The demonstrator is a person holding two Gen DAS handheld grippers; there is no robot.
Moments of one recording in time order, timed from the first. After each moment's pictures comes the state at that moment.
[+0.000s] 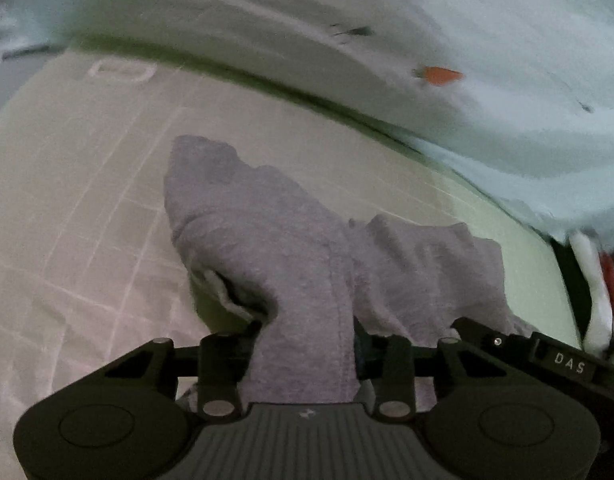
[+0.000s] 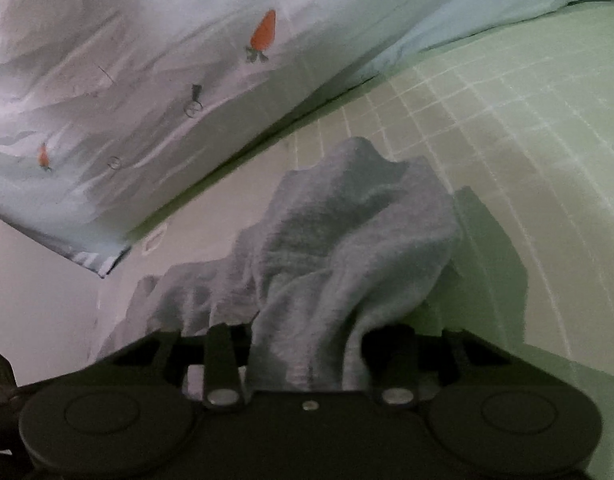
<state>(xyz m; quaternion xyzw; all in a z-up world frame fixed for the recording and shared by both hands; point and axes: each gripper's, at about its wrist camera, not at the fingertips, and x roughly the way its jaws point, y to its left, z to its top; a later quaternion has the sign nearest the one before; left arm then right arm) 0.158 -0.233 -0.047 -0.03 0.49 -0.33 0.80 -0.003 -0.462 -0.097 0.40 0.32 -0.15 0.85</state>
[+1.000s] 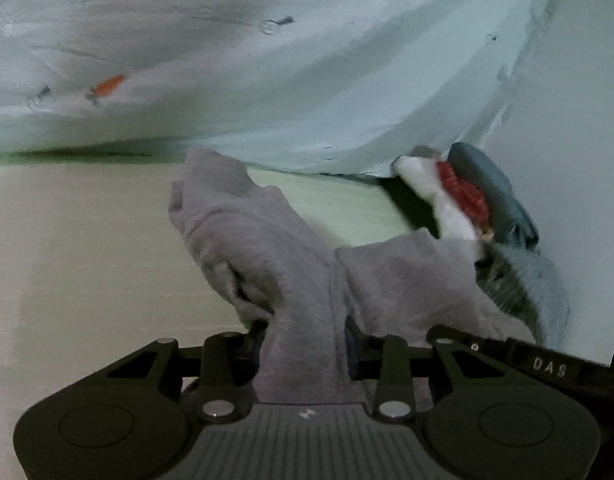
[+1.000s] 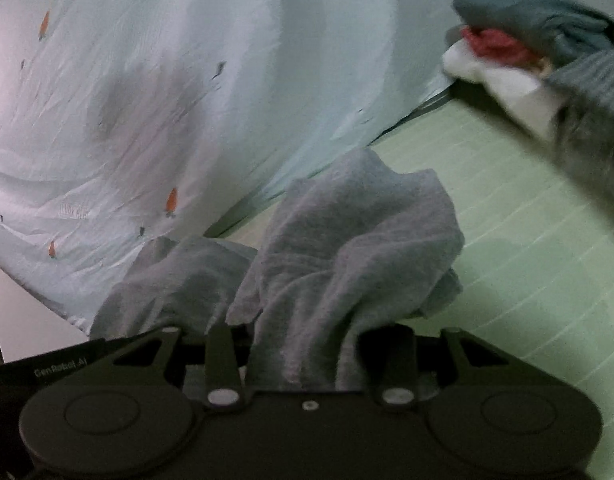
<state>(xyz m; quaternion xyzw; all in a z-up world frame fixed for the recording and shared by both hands) -0.131 -0.454 0.014 0.02 0.38 -0.47 0.79 -0.322 -0.648 -0.029 0.34 0.22 -0.21 0.89</state>
